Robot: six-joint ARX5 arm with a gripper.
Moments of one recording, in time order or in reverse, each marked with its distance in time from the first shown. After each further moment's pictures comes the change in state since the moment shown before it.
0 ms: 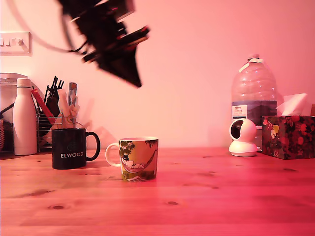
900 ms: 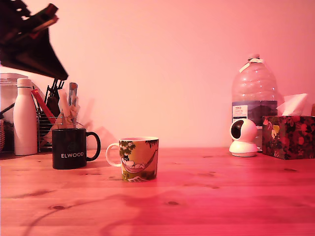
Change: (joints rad) arm 0.150 -0.595 -0.622 0.262 0.022 -0.100
